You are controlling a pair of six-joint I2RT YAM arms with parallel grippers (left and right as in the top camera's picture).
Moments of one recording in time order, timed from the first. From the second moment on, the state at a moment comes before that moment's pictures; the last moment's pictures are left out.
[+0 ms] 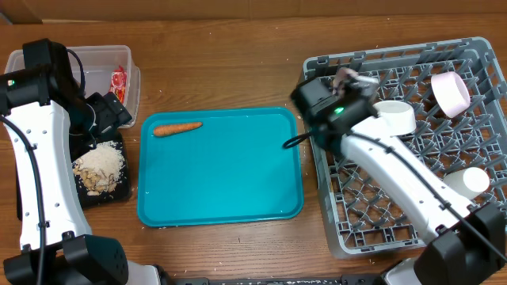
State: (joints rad) left arm 0.29 1.65 1.72 -1.47 0.02 -0.41; right arm 0.58 1.66 1.42 -1.21 0.70 0.85
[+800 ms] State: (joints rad) left arm 0.27 1.65 1.72 -1.47 0.03 -0.39; right arm 0.66 1.60 1.69 -1.04 0.13 0.49
